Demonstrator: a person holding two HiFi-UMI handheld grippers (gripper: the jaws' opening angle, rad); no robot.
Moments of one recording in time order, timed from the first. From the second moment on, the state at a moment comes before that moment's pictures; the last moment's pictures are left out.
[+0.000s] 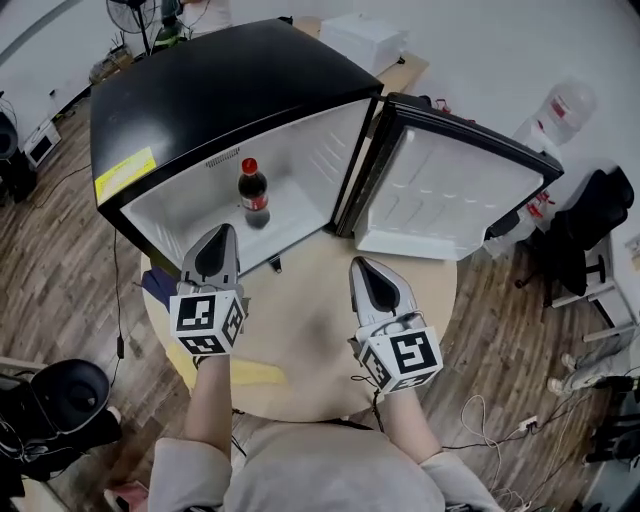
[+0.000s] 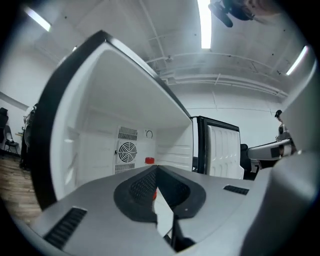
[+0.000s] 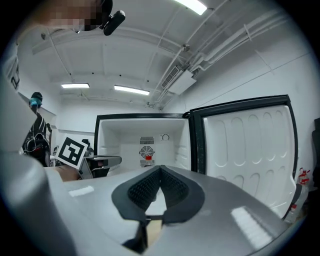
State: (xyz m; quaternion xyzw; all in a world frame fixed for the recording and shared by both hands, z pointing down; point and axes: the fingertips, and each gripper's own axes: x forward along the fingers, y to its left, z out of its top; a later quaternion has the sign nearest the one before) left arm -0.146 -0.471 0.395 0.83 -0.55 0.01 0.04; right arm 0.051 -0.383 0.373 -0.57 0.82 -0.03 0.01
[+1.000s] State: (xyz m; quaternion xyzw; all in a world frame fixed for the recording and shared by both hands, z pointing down) left arm -0.159 -0.260 0.329 0.78 -0.62 -0.05 -0.02; right arm 0.047 -0.279 0.342 -0.48 0.88 -0.01 0.05
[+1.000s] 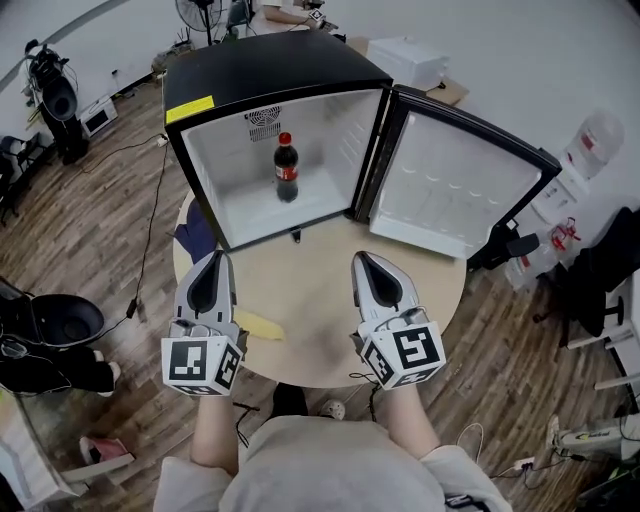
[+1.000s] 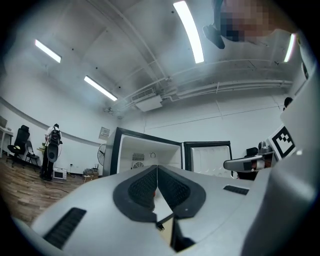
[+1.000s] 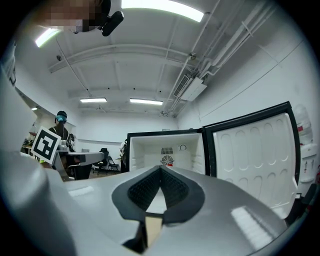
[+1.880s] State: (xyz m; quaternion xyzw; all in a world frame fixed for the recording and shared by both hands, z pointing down) left arm -0.138 -0.165 0.318 0.76 -0.64 -0.07 -0.05; right arm 0.077 -0.200 0.331 -0.47 0.88 0.02 0.05
